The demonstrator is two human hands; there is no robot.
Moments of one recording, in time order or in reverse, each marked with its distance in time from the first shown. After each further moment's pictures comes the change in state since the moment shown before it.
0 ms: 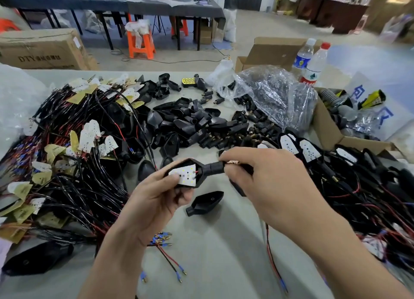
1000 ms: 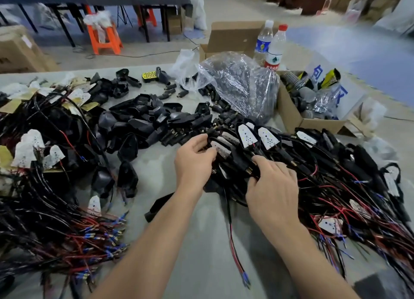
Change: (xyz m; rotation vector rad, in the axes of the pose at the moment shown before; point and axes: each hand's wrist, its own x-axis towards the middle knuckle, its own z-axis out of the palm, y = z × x) left_hand 0.135 -0.100 0.100 0.634 0.436 0.068; right_hand -0.045 0.128 0.055 -0.280 0.269 0.509
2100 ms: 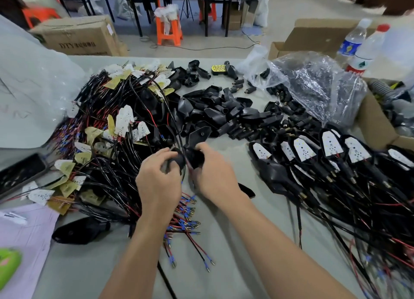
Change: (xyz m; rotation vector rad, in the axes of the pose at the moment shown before) left_hand -0.040 -0.026 -0.215 0.542 0.526 0.291; right_hand -0.017 -0.207 0.092 0.534 -0.519 -0.330
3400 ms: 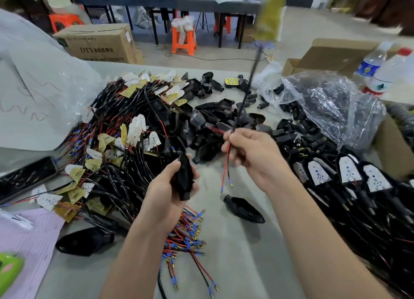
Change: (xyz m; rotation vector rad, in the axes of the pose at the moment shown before) left_hand 0.019 0.013 -0.008 -1.245 -0.362 -0.736; right_hand 0.048 -0.010 -0.083 1.028 -0.124 0.205
